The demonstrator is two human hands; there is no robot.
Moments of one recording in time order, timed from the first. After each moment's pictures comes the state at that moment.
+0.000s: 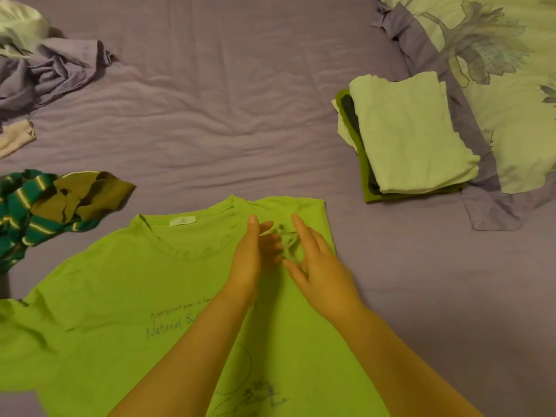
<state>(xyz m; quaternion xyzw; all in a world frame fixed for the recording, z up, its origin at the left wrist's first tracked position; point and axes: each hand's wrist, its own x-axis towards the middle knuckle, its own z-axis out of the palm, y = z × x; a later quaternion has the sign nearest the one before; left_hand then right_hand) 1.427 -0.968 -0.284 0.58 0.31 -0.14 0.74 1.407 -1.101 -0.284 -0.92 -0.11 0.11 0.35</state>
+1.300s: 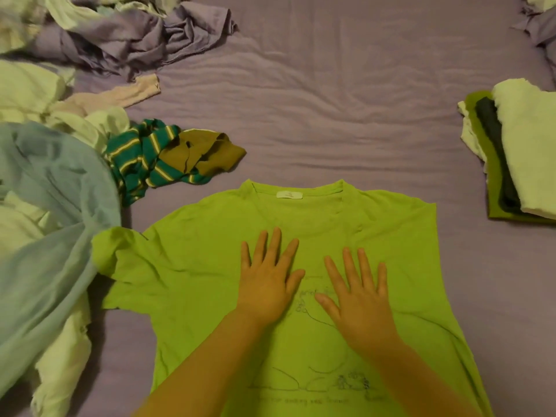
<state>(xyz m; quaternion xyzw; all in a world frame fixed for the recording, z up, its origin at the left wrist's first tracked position) 1.327 -0.815 -0.344 0.99 0.05 -0.12 0.08 1.347 -1.002 -0.340 -0.97 -0.20 0.16 0.02</state>
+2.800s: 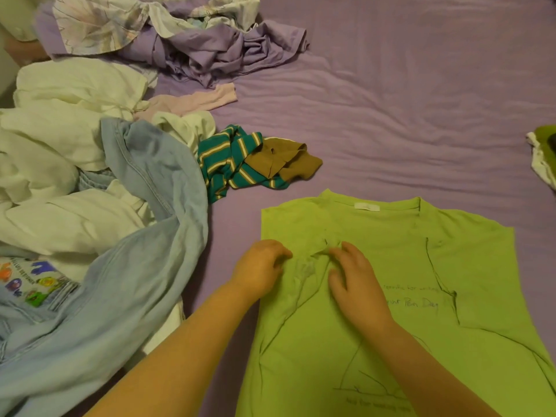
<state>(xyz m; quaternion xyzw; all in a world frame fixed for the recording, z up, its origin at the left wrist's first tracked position) 1.306 -0.648 -0.298 0.94 0.07 -0.18 0.29 1.332 -0.849 -0.300 -0.92 -0.16 0.17 0.30</state>
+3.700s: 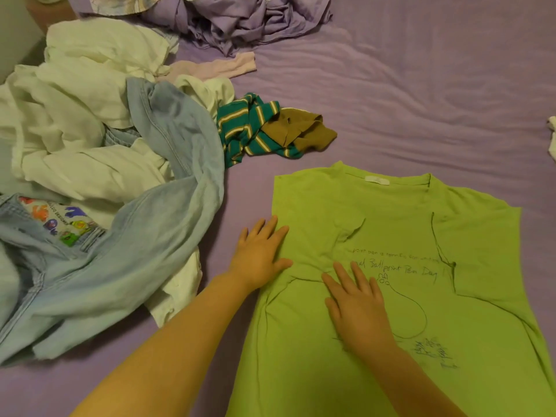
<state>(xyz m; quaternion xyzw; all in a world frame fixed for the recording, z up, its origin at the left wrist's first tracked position) 1.240 -0.652 -0.318 0.96 0.07 -0.19 0.18 1.246 -0.881 -0.311 -0.93 -0.26 0.24 0.05</state>
